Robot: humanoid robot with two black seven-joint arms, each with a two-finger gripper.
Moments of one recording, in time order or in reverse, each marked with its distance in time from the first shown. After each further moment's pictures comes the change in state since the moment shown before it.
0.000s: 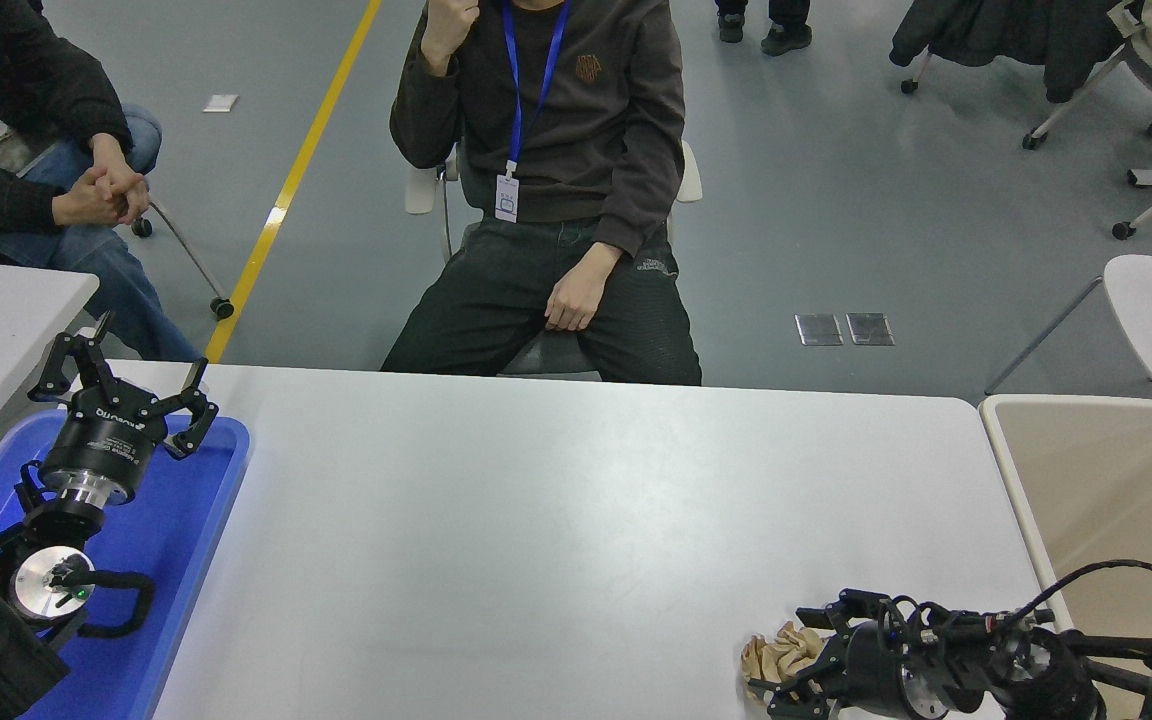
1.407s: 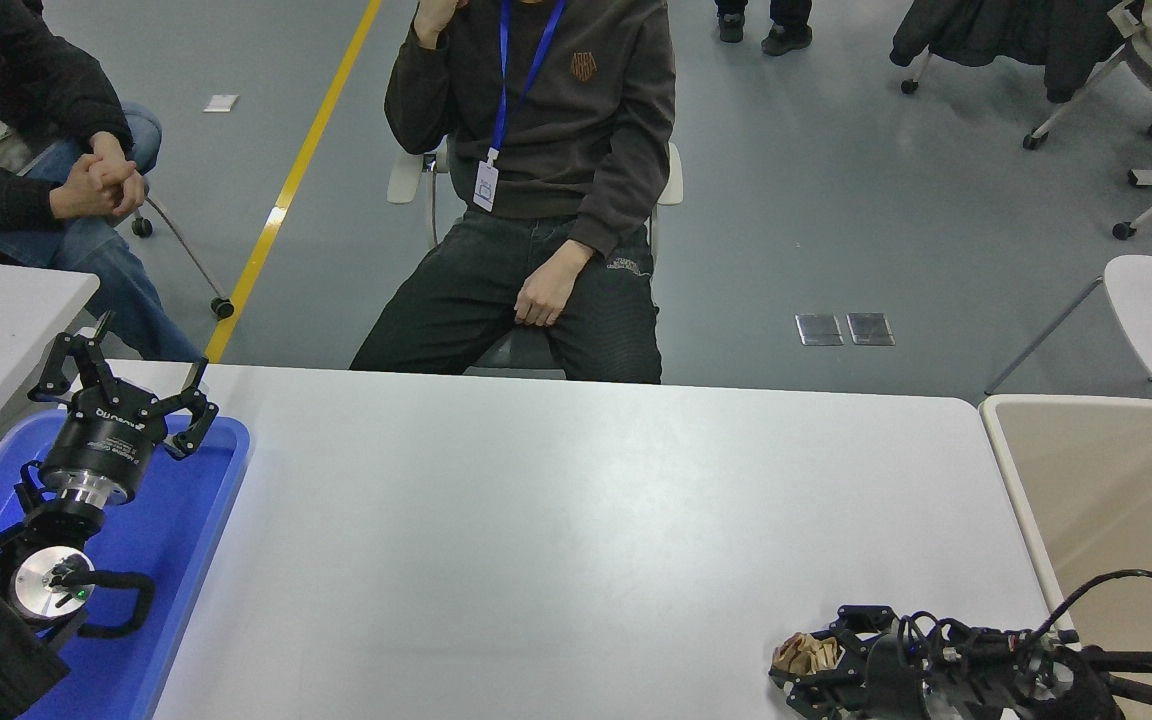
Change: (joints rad) left arm 0.000 0.000 0.000 0.000 0.000 0.000 0.000; right arm 0.021 -0.006 -0.080 -0.073 0.023 -0.118 0.049
